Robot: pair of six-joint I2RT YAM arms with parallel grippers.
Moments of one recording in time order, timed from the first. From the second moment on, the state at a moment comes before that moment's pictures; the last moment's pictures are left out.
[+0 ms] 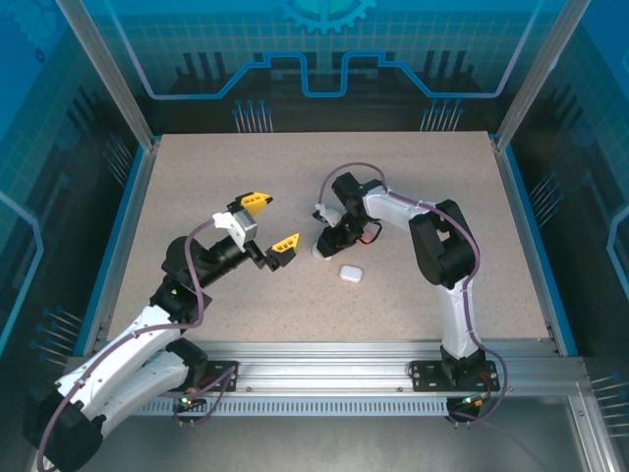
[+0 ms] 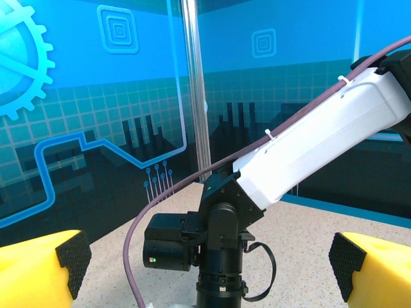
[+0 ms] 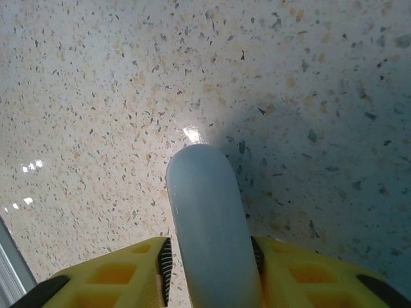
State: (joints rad) left arm -0.50 0.78 0.53 0.45 0.37 0.02; right arm 0.52 2.14 1.56 -0.85 -0.55 -0.13
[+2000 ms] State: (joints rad) left arm -0.20 1.39 0.47 0.42 -0.23 -0.07; right arm 0.02 1.27 0.41 0.28 0.07 0.03
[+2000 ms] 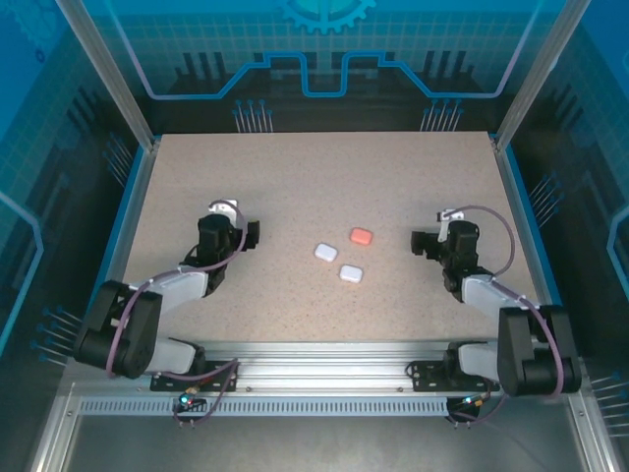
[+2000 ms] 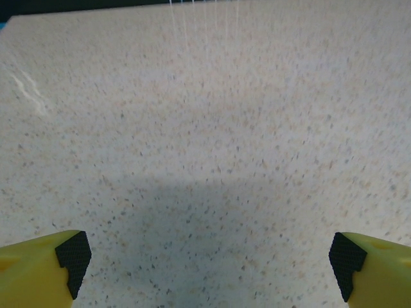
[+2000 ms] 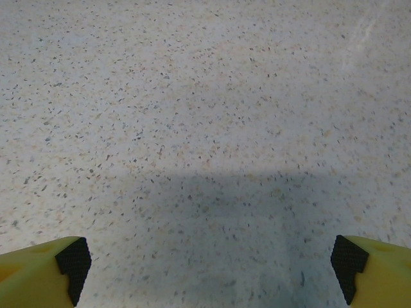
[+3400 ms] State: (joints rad) left arm 0.02 1.55 0.38 0.81 0.03 -0.09; right arm 0.06 1.50 0.42 0.64 -0.05 -0.08
